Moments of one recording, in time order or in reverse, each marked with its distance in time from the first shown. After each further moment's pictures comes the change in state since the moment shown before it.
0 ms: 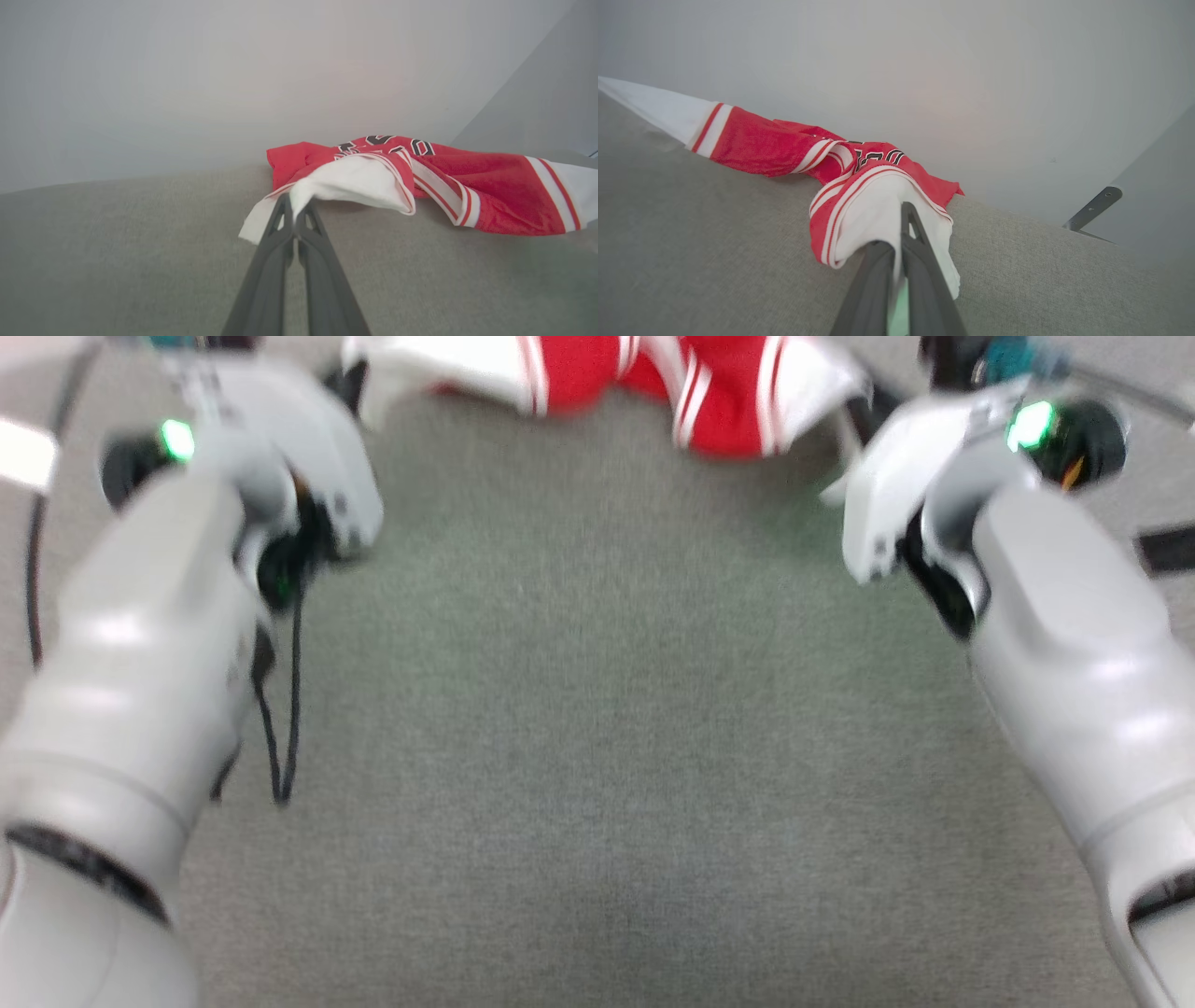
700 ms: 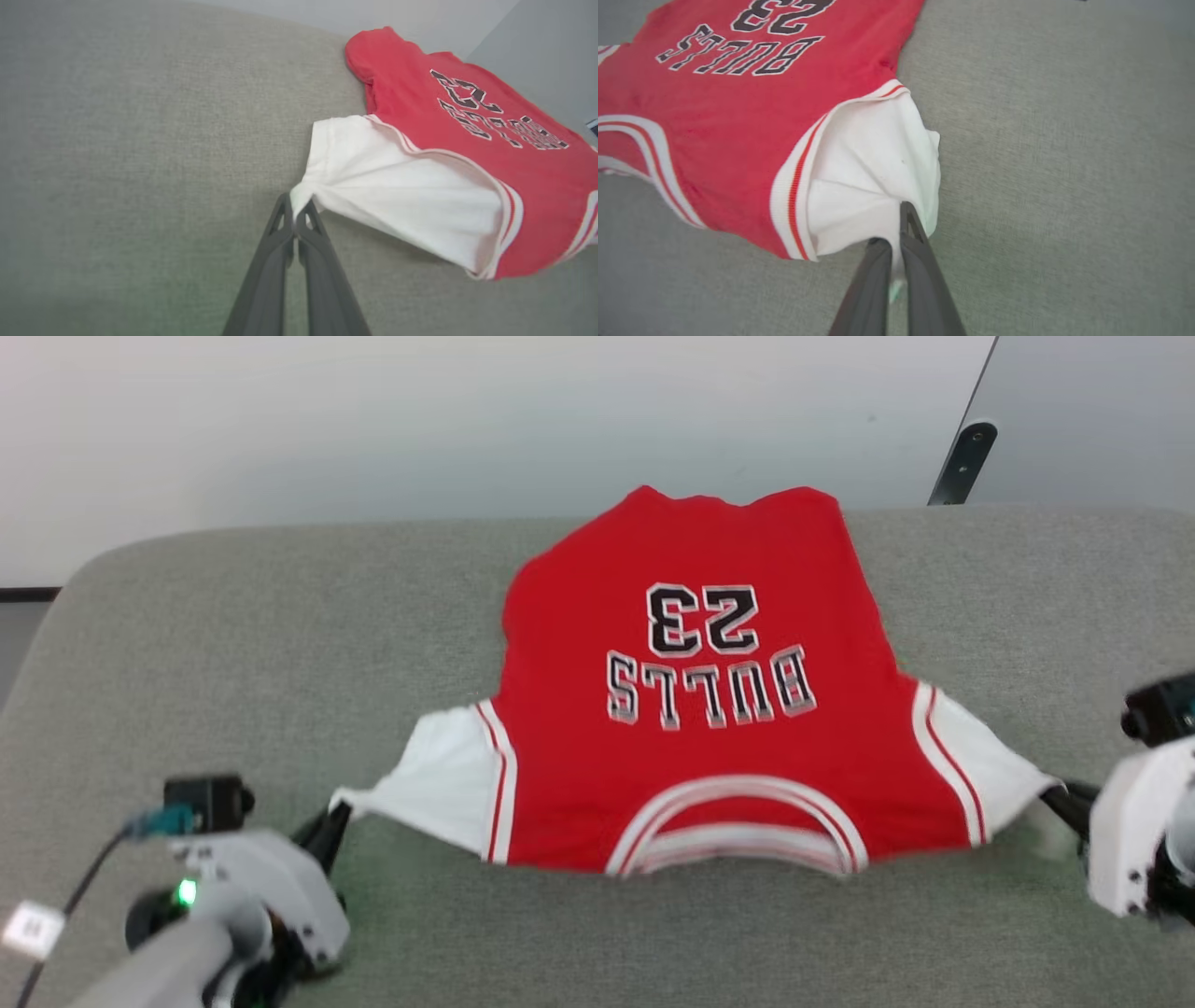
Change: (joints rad) left arm 0.760 0.320 0.002 -0.554 -0.148 0.140 -0.122; right arm 0.703 -0.627 0.235 -0.720 0.593 0.000 0.433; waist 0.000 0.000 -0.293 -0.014
